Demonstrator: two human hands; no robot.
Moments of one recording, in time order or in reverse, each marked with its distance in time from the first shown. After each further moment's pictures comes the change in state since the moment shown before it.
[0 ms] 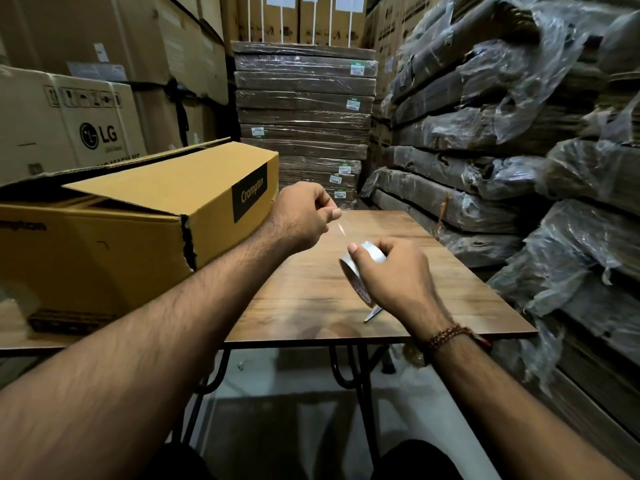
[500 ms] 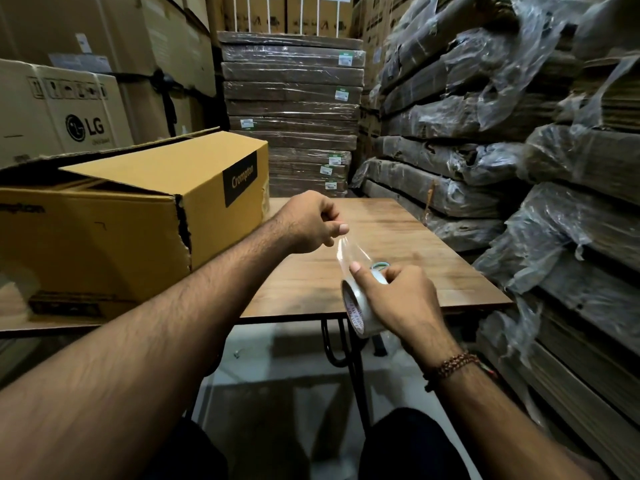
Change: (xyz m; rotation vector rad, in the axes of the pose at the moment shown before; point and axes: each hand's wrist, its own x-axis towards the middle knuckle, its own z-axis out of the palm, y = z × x) left_hand -0.029 0.007 0.016 0.024 -0.288 0.028; right_hand -0.066 0.025 -0.022 0.048 -0.042 0.225
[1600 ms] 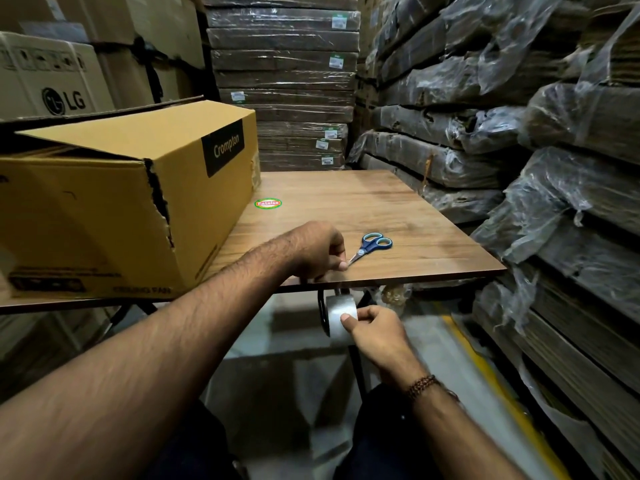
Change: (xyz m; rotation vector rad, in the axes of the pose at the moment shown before) left_hand -0.021 -0.015 0.064 0.384 -0.318 0.027; right_hand -0.017 0.102 0.059 0.072 -0.240 0.307
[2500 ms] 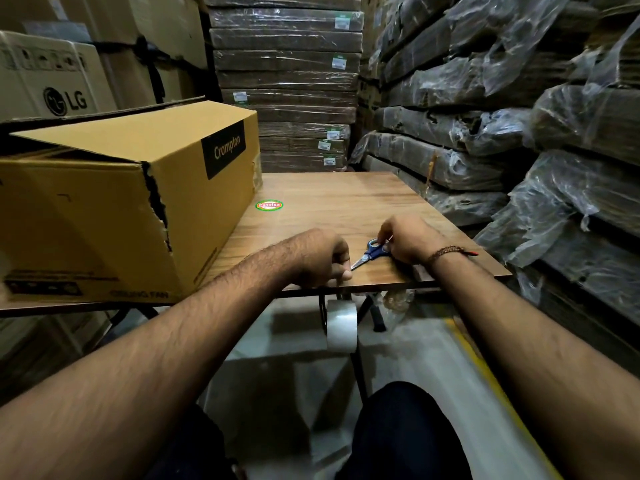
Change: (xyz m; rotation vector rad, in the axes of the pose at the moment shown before) left_hand -0.004 0.001 -0.001 0.029 -0.038 0.065; right_hand 0.130 -0.104 -0.088 -0.930 0.016 -0.488
